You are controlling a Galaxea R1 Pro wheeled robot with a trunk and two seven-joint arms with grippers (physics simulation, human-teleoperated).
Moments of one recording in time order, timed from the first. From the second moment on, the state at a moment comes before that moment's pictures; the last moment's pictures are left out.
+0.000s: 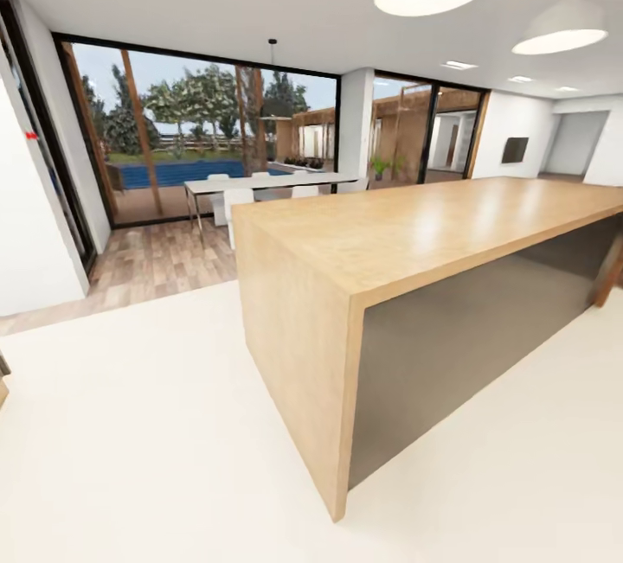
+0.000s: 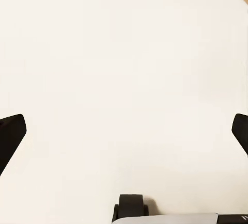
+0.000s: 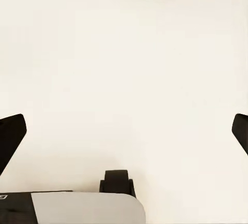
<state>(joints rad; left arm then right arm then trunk) 0.02 0.03 0.01 -0.54 -0.01 -0.12 0.00 -0.08 -0.04 -0.01 -0.43 -0.01 0.00 0.00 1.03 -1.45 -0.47</state>
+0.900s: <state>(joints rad) 0.02 0.03 0.00 -0.54 -0.01 -0.12 0.00 -0.08 -0.04 -0.01 -0.43 -0.01 0.00 0.00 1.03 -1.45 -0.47</state>
